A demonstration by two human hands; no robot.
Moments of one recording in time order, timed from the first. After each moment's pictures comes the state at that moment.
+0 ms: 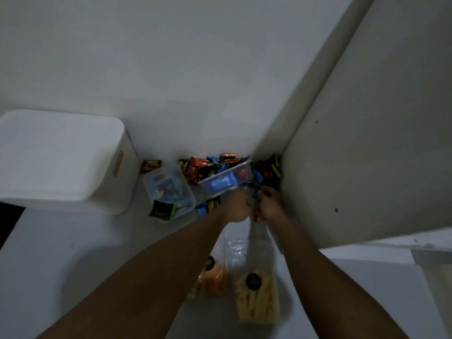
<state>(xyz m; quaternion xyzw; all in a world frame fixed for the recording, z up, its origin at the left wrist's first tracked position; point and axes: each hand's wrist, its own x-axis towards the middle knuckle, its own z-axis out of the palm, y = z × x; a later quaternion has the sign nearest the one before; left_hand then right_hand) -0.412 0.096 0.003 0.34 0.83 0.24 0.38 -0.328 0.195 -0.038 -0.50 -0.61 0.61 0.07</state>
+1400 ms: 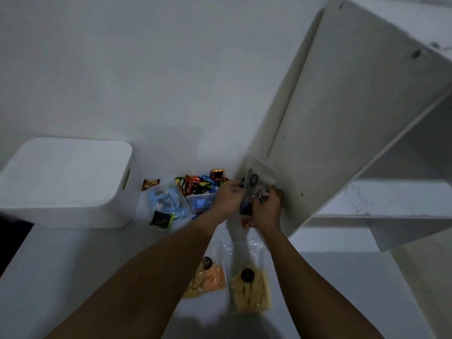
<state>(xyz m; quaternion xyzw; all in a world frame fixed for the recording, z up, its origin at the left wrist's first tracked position) -0.381 0.073 0.095 0.18 0.75 0.53 0.35 -0.285 0.137 0.075 -0.46 -0.72 0.43 0.30</state>
